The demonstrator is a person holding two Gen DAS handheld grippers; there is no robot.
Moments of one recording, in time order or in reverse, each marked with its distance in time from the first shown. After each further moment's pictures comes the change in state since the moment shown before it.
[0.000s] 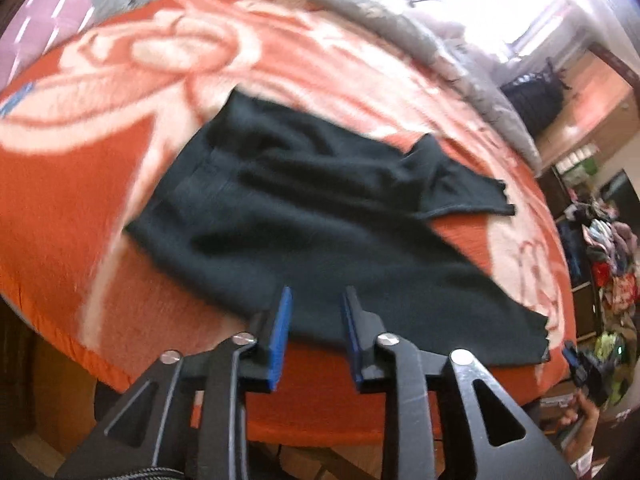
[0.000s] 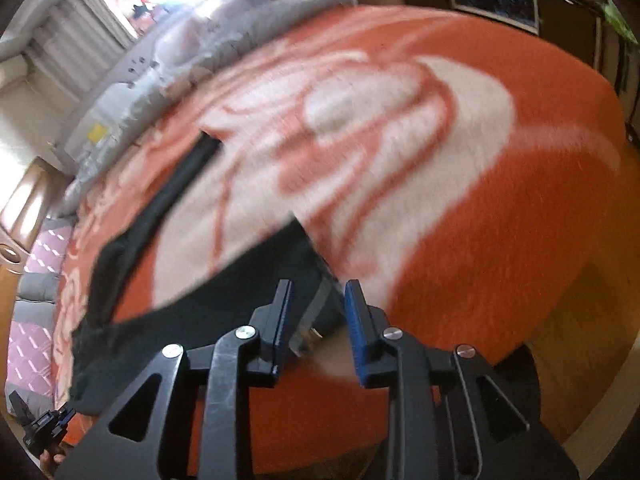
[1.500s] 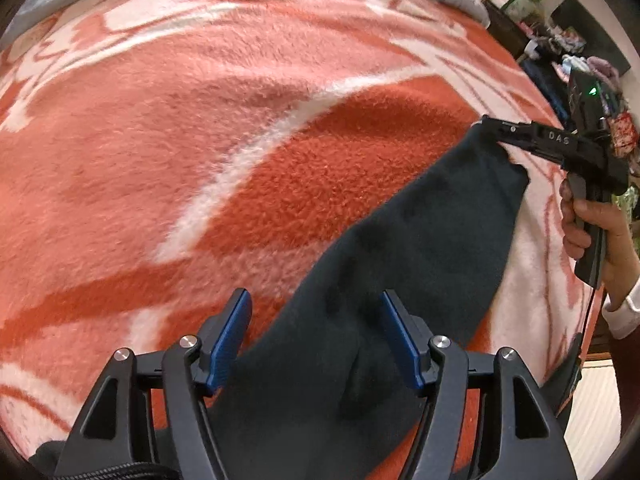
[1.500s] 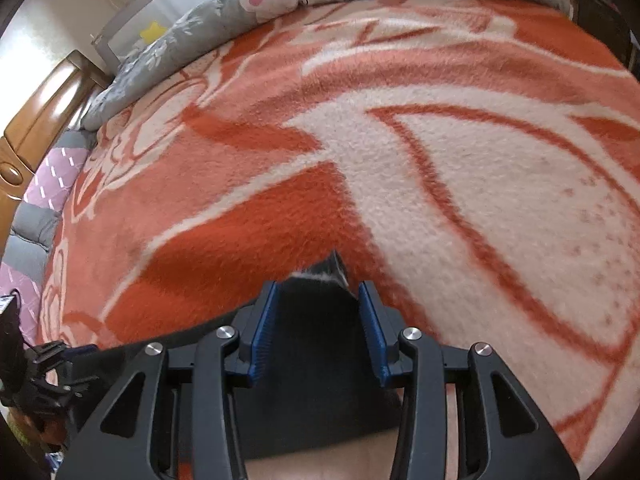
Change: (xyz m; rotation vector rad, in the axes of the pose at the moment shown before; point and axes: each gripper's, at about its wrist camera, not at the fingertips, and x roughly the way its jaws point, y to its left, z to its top) left arm 0.327 -0.254 0.215 0.542 0.402 -0.068; right arm 0.328 0.199 0.216 -0.381 0.285 0.126
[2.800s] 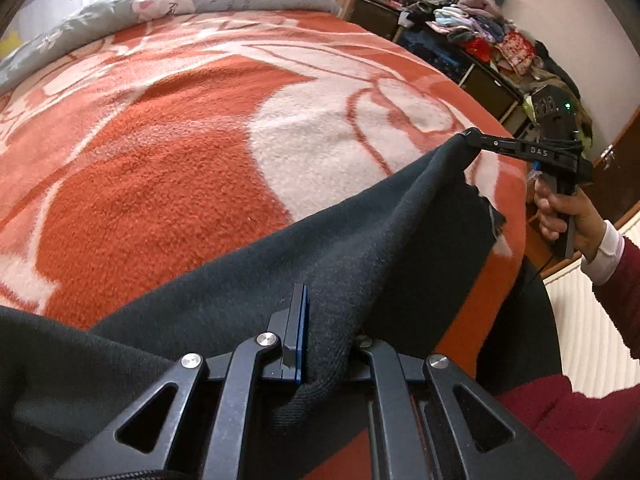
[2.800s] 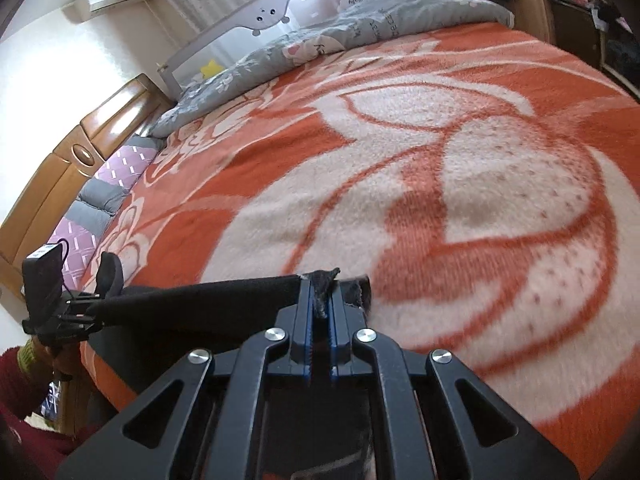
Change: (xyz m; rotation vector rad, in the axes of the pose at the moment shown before) left arm -0.073 -0.155 -0.236 0.318 -0.180 -0.144; right arm -0.221 -0.064 -0.260 -0.044 -0.221 0.131
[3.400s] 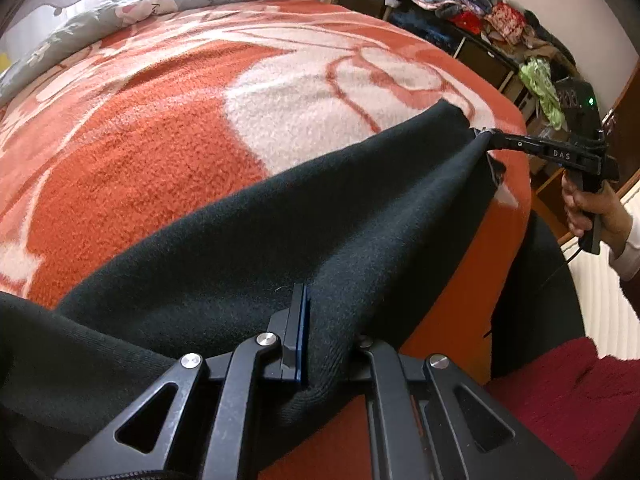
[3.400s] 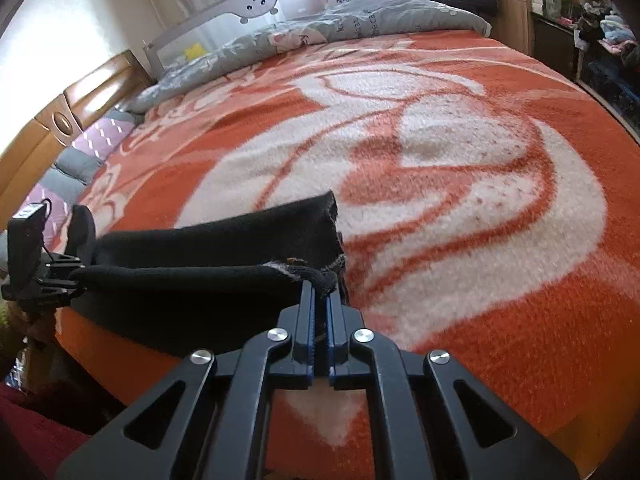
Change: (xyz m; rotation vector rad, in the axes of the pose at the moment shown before) left arm 0.021 -0.022 -0.037 0.079 0.044 0.048; right arm -0.029 0.008 -0.076 -0.057 0.040 -0.172
